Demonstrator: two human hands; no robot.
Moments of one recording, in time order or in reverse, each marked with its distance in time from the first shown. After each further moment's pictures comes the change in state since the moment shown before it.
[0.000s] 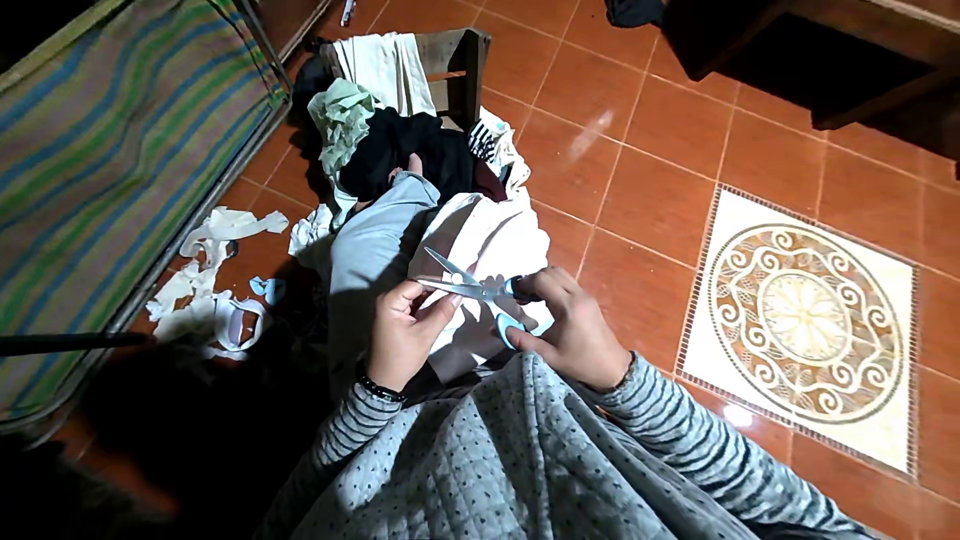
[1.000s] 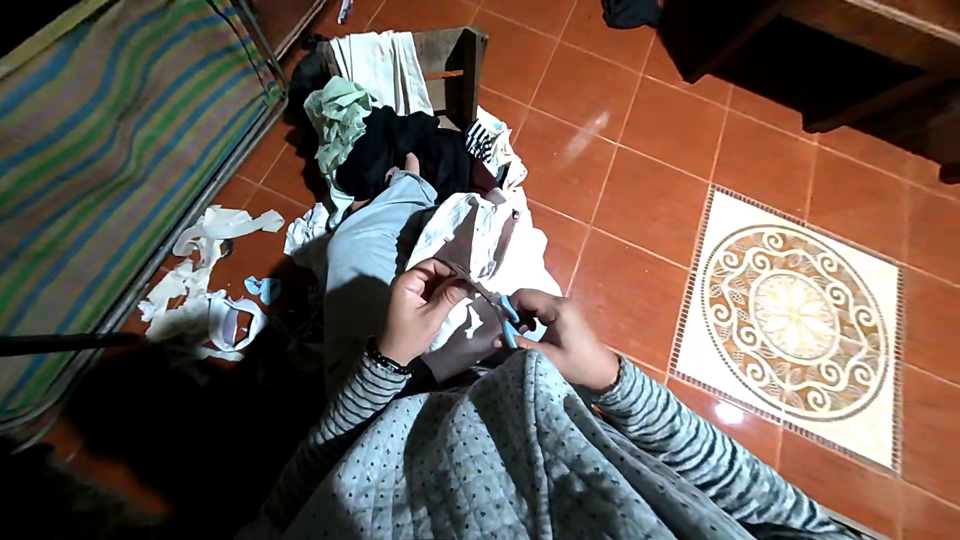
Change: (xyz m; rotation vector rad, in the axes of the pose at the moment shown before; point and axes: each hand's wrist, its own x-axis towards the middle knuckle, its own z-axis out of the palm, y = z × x) left_hand 0.020 -0.021 0.010 -0.174 -0.133 0.048; right_hand -0.008 0.005 0.007 0.463 -0.151 0.097
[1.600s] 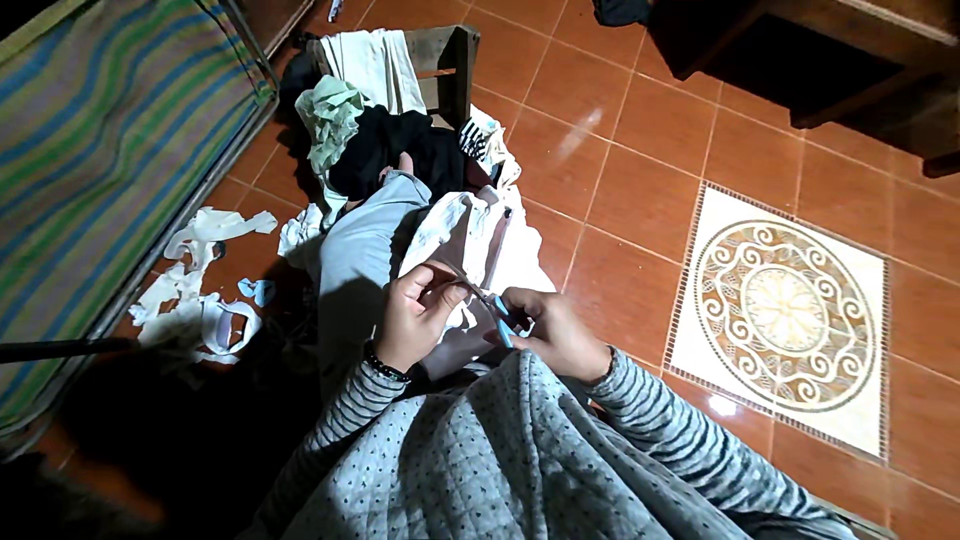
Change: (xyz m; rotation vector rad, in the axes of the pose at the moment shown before) left_hand -0.001 0.002 0.001 0.143 -0.013 0.083; right_hand 0.006 -0.001 -0.002 -0.088 -0.057 0.114
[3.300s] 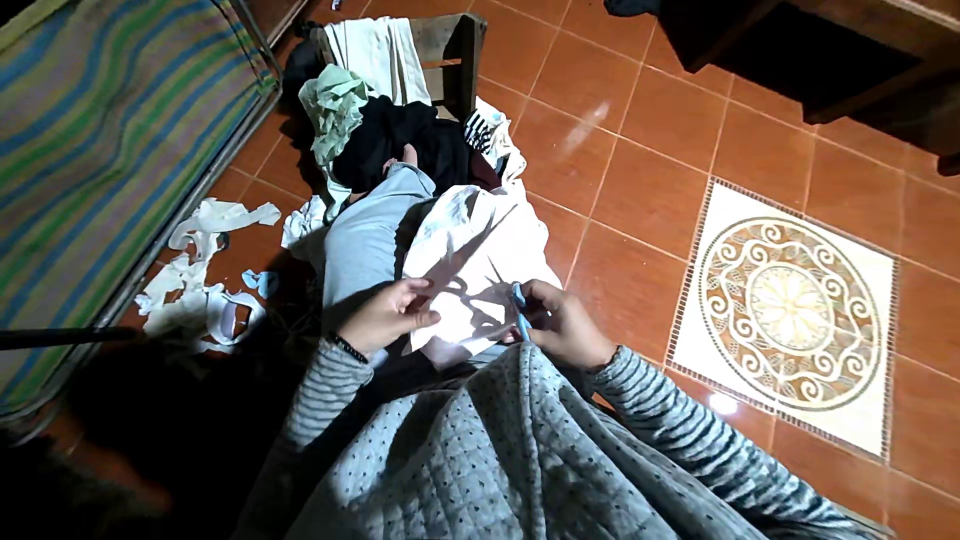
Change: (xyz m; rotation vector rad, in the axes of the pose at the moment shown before) left_hand -0.010 -0.002 -0.053 0.001 -0.361 -0.778; right_hand -0.020 0.050 0.000 0.029 0.036 0.023
